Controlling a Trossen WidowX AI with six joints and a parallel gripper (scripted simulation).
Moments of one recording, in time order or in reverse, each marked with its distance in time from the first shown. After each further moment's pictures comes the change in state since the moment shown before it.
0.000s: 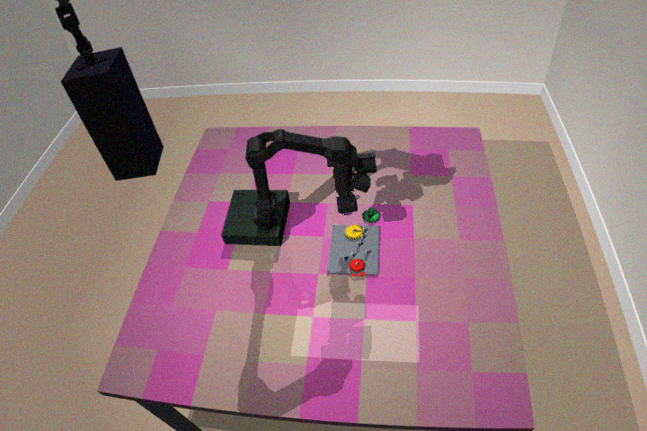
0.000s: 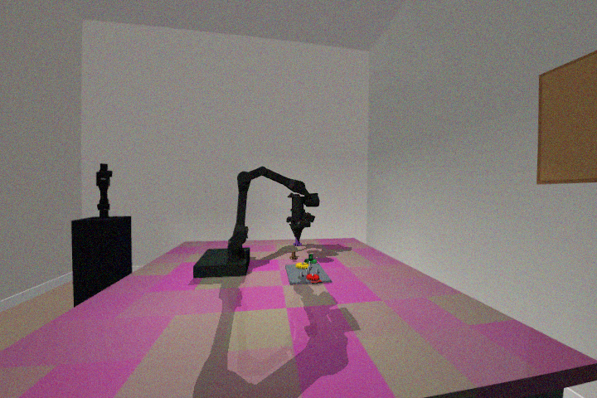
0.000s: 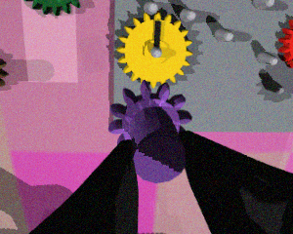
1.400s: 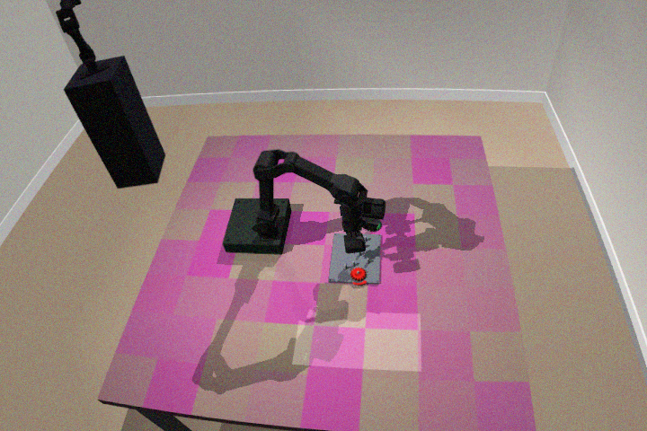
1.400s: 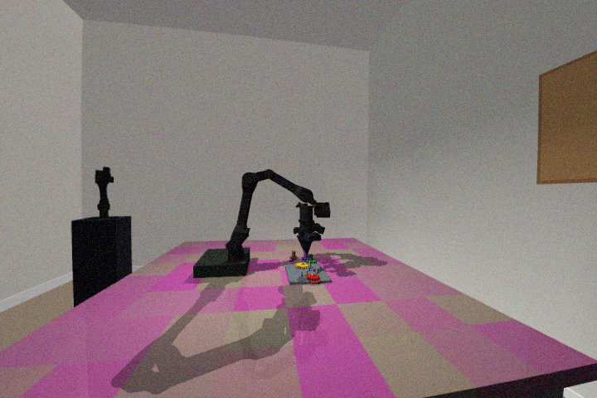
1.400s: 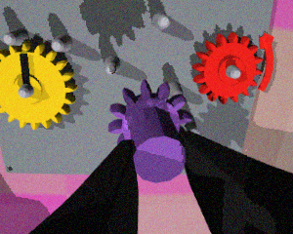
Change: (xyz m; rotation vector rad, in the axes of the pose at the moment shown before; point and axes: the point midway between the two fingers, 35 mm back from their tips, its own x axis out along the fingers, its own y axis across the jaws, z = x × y) arm 0.038 -0.097 0.007 -0.003 0.001 -0.014
